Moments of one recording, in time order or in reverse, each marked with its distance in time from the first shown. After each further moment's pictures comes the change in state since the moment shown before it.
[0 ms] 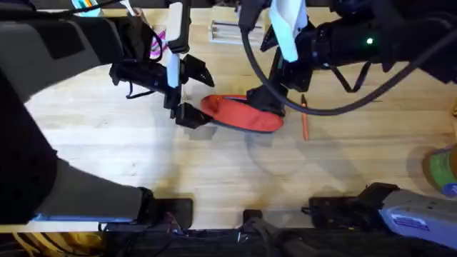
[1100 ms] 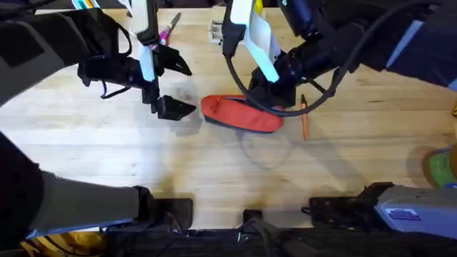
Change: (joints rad) left arm 0.169 -0.076 0.006 -0.008 -0.024 0.016; right arm 0.000 0.170 0.000 -0.101 -0.146 -0.086
